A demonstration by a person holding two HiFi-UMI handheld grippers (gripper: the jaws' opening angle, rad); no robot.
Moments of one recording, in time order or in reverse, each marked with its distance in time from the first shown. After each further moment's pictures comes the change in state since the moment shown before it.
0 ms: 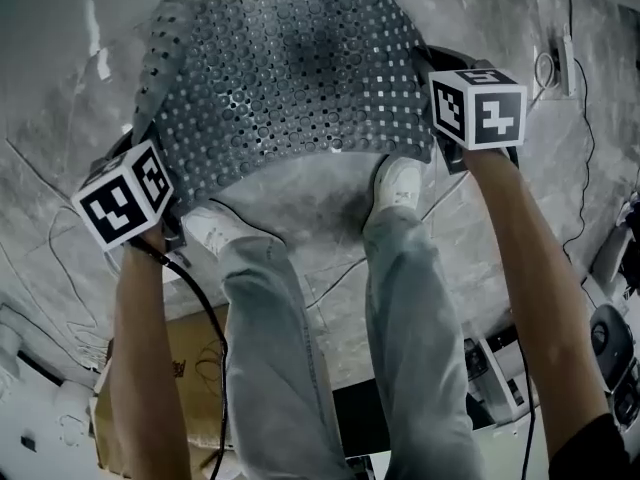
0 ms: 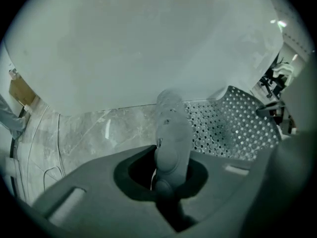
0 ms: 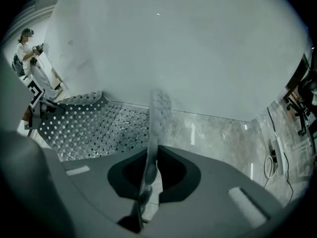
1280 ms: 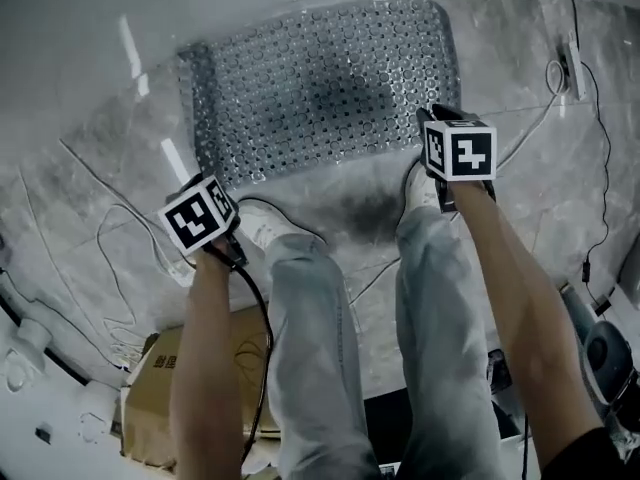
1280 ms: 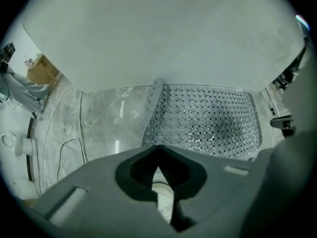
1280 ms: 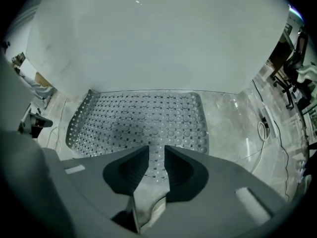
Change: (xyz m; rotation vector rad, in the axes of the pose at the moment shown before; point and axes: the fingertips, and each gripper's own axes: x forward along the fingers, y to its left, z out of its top) left arm -0.021 0.036 -0.076 -0.133 0.168 0.132; right arm -0.010 0.038 -0.065 0.168 0.148 -0.076
